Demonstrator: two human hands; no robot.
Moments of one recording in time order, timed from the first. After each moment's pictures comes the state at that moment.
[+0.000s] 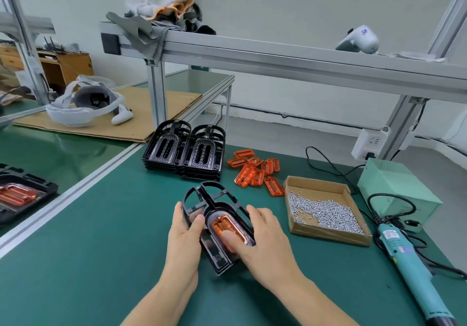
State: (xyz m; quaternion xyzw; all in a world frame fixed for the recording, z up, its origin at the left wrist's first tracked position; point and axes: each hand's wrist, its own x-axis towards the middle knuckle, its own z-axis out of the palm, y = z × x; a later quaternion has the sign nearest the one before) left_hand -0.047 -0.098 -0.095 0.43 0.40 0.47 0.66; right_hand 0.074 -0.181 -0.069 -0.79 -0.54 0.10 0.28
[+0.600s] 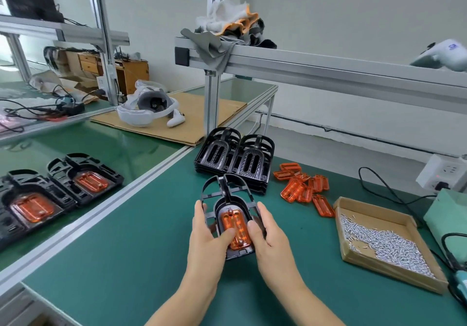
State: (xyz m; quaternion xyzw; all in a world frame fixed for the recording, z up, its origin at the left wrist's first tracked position) left_hand -0.092 -0.088 -0.086 0.49 0.43 0.50 0.57; right_hand 0.023 -0.130 -0.077 -0.67 -0.52 0.25 0.47
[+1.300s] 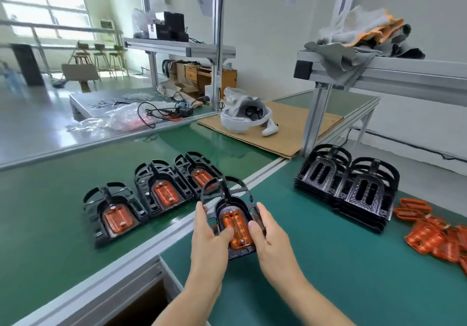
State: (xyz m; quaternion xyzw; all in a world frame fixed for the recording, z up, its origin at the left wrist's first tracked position) left_hand -0.247 -0.051 -0.084 0.39 0.53 0.59 0.46; right_hand -0.123 -0.043 -0.081 -0.55 -0.64 0.35 0.41
